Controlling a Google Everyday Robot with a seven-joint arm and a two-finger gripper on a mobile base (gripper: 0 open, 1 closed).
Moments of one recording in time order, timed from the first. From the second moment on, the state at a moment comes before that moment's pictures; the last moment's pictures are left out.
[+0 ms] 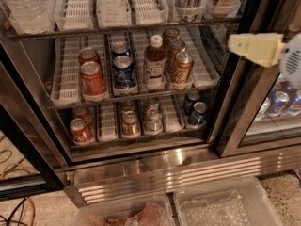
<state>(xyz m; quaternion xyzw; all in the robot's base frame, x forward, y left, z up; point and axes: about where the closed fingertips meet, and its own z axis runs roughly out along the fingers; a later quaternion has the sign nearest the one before) 0.508 -0.239 1.041 -0.03 0.77 -0.03 0.64</state>
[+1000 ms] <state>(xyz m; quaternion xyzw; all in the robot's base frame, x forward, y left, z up) 0.507 -0.219 1.044 -0.05 0.75 0.00 0.65</state>
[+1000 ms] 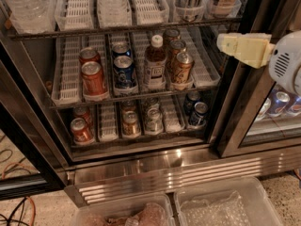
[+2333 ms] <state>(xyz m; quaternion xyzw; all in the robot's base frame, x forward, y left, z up) 0.459 -0.198 1.047 -0.03 0.71 0.02 0.70</state>
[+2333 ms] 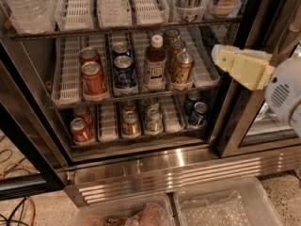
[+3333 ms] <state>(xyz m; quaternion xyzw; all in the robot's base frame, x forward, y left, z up) 0.463 -0.187 1.034 -0.05 0.70 0.02 0.71</state>
